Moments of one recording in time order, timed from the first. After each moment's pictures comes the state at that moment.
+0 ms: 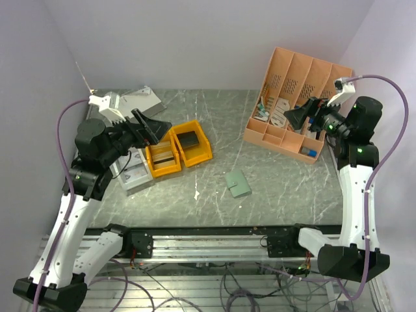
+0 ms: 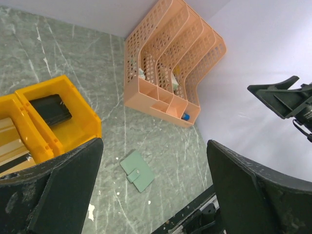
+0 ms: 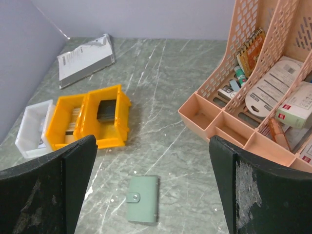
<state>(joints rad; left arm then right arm) -0.25 0.83 1.08 -0.33 0.33 -0.67 -0.19 1.08 1.28 -0.46 -0.65 0.16</state>
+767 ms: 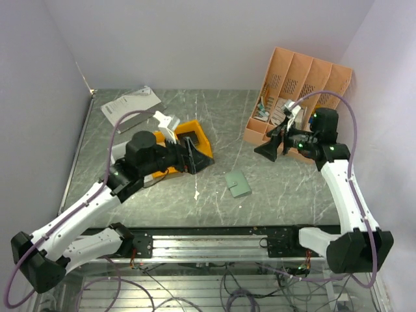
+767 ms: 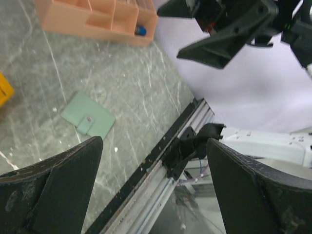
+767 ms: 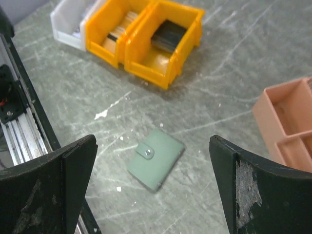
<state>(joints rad) -0.68 0.94 0.94 -0.17 0.32 -0.65 0.02 1.11 1.08 -0.50 -0.94 -0.27</state>
